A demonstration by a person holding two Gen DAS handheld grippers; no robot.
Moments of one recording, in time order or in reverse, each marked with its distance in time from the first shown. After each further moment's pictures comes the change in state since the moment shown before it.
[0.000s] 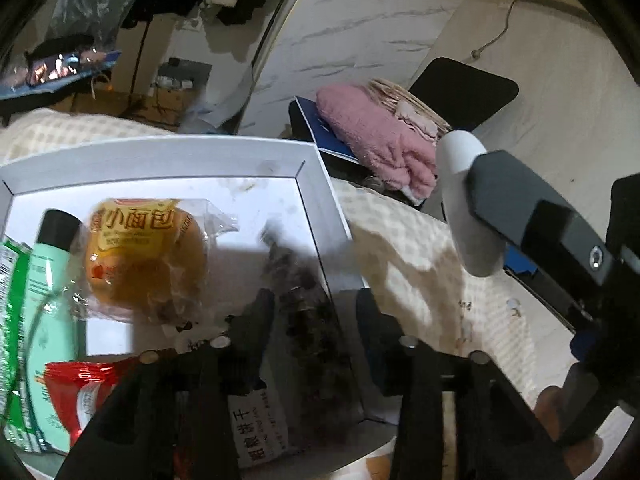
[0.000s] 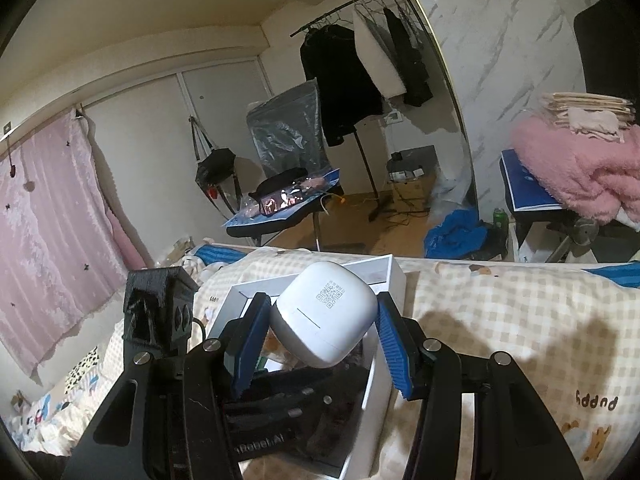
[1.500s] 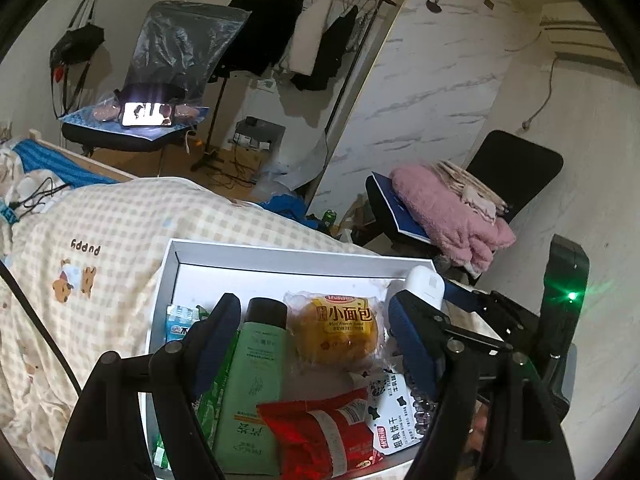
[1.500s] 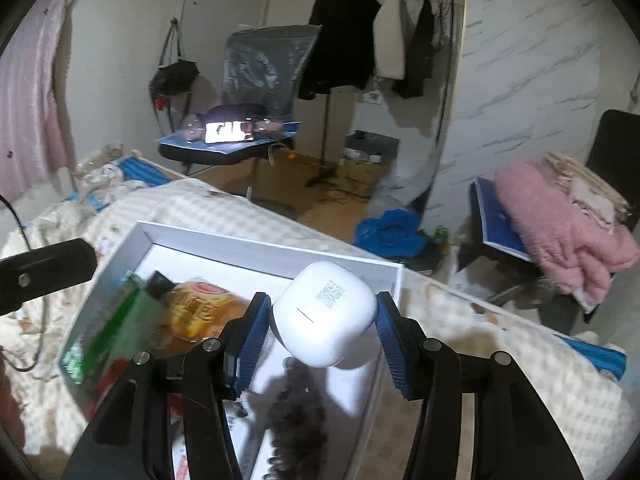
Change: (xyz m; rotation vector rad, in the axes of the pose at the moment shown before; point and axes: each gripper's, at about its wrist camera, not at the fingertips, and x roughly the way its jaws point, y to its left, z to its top) left arm -0.102 0.077 0.019 -0.074 -0.227 0.208; right arm 0.108 0.022 -0.008 -0.334 0.164 -0.332
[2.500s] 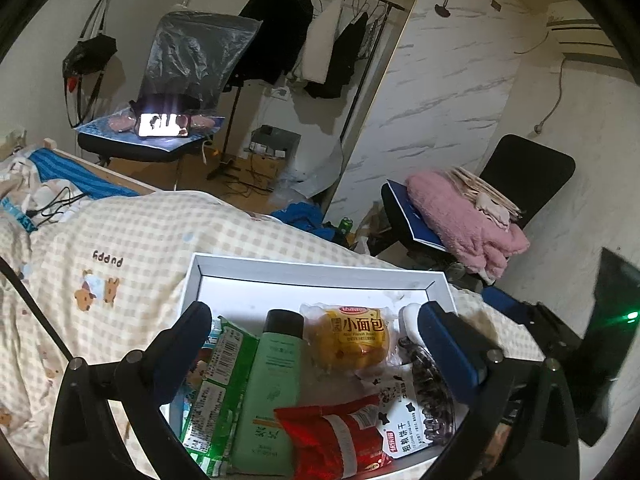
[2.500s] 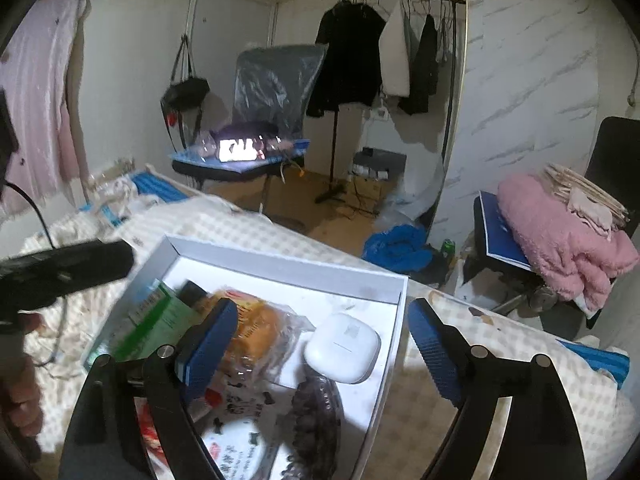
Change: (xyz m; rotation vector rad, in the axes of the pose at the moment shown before) left arm -0.010 0.003 0.007 0.002 -0.027 0.064; right arm -0.043 0.006 0.005 0.028 -0.086 0.062
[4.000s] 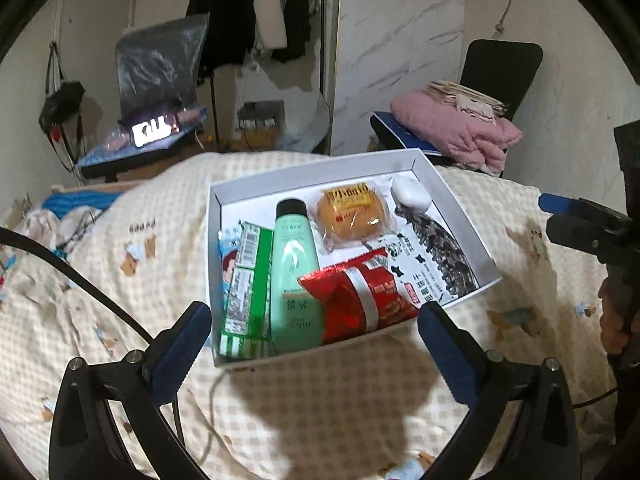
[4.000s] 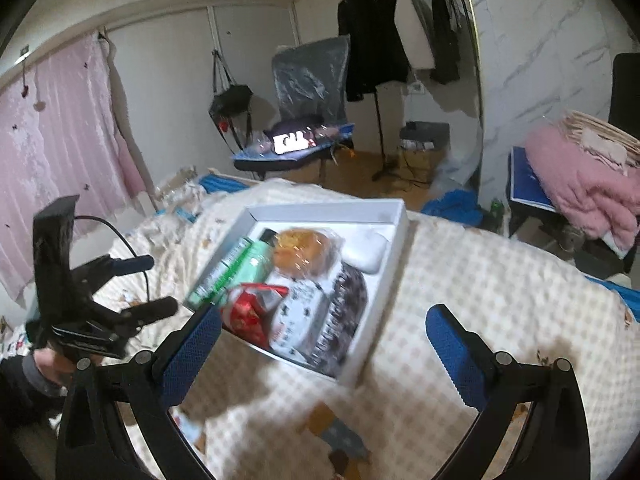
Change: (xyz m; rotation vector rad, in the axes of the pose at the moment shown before) left arm -0.048 -0.019 -0.069 0.291 0.157 0.084; right arm -0.086 -0.036 -0.045 0.099 0.091 0.219
